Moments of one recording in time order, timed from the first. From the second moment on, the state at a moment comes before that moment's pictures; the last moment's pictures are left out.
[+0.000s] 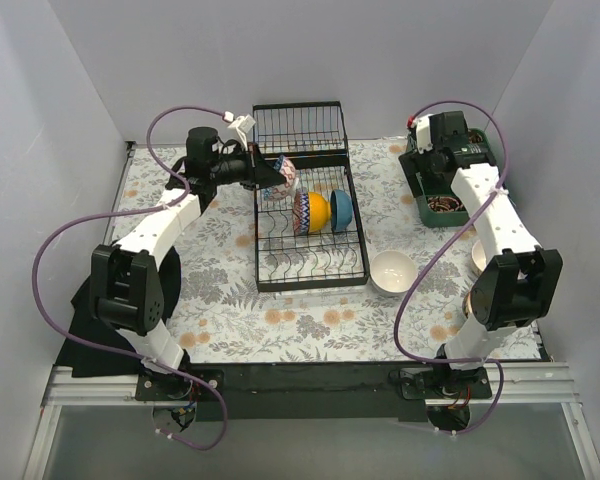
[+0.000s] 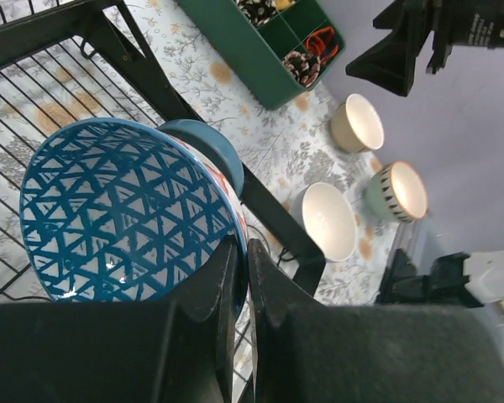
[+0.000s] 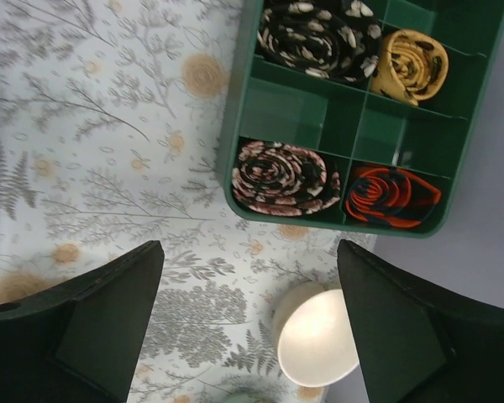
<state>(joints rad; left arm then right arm) -0.25 1.65 1.35 -0.04 0.81 -0.36 0.16 1.67 1.61 -0.82 0.19 -0.31</state>
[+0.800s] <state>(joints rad) -0.15 1.83 1.04 0.66 0.98 -1.04 0.16 1.45 1.57 -0.72 0.16 -0.32</state>
